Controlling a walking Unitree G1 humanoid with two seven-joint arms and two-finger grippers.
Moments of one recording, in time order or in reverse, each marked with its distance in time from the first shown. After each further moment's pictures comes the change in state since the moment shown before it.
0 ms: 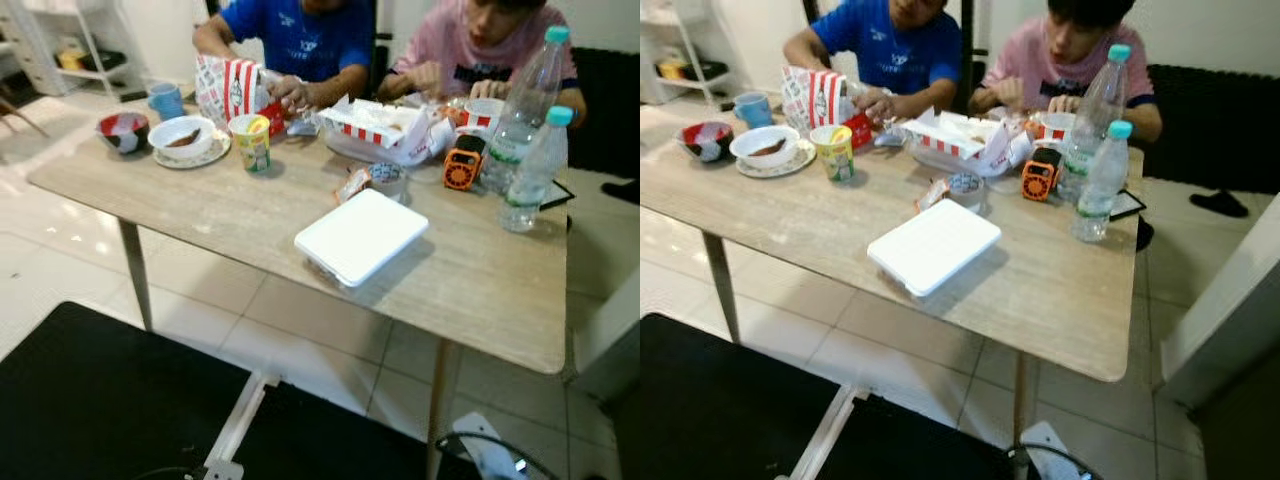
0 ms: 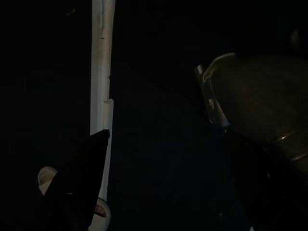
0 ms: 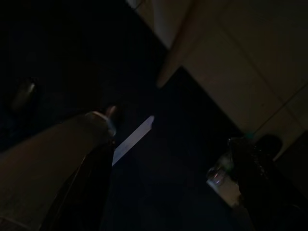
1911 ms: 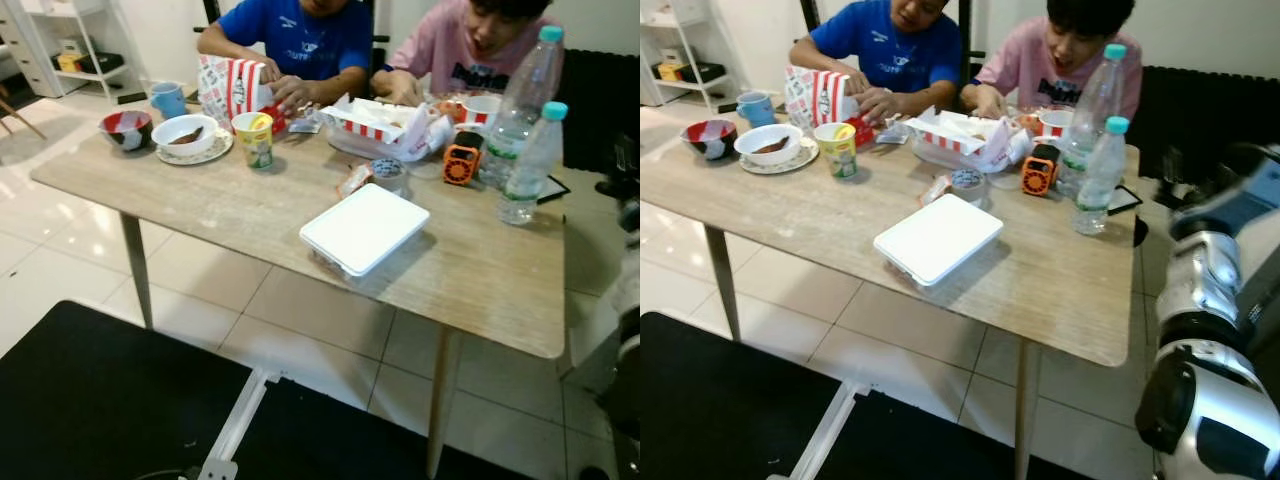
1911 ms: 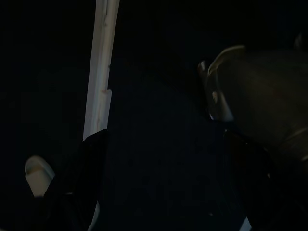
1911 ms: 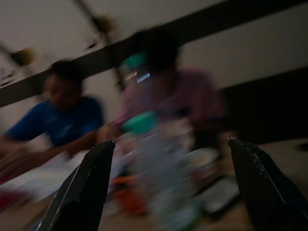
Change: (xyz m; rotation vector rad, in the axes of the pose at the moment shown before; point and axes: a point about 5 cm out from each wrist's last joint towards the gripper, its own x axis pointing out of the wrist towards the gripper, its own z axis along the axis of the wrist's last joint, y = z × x) left arm -0.001 0.002 -0.003 -0.084 0.001 0.028; right arm -0.190 -0.201 0.248 0.757 -1.399 -0.124
